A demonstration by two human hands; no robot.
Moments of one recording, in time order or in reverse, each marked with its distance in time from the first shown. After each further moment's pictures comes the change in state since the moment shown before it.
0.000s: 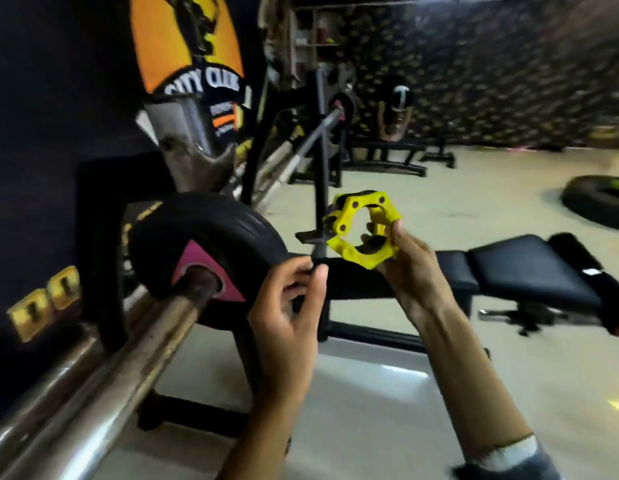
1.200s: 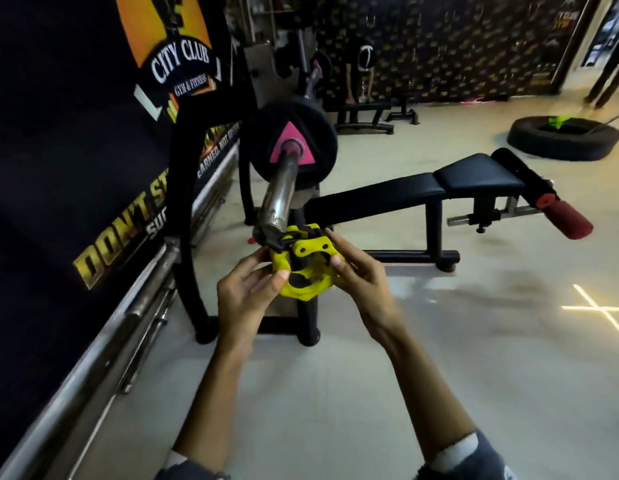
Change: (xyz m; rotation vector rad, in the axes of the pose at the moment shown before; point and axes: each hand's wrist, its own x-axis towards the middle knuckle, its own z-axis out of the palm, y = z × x) left_hand -0.154 0.143 -0.355 -0.266 -0.364 -0.406; right_hand -0.396 0.090 0.211 -0.282 -0.042 -0.073
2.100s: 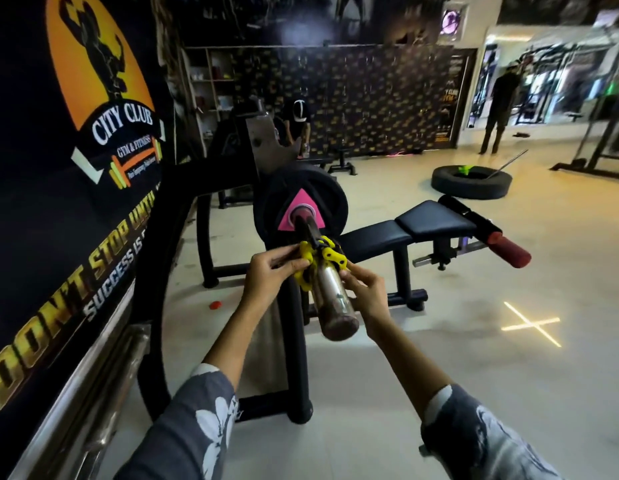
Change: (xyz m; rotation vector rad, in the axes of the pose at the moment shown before) left_hand 0.236 -0.047 -0.046 0.128 -0.343 -0.008; right_hand 0.160 0.054 0.041 -0.172 0.501 0.085
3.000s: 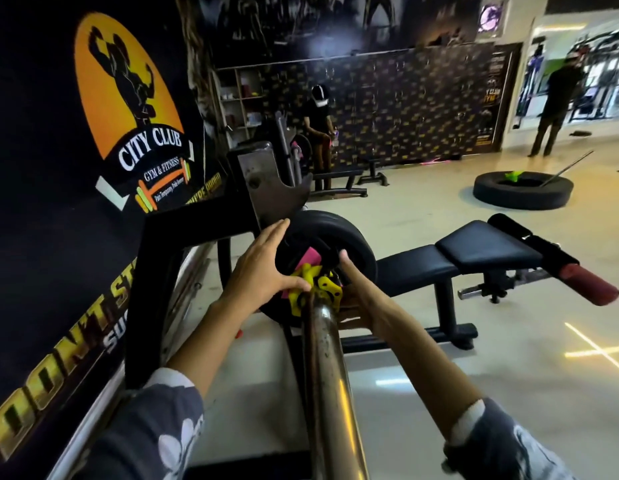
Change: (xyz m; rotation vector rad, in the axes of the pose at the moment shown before) left_hand 0.172 -0.002 -0.021 0.977 -0.047 0.169; right_hand 0.191 -0.010 0.020 -0.055 -0.407 0.423
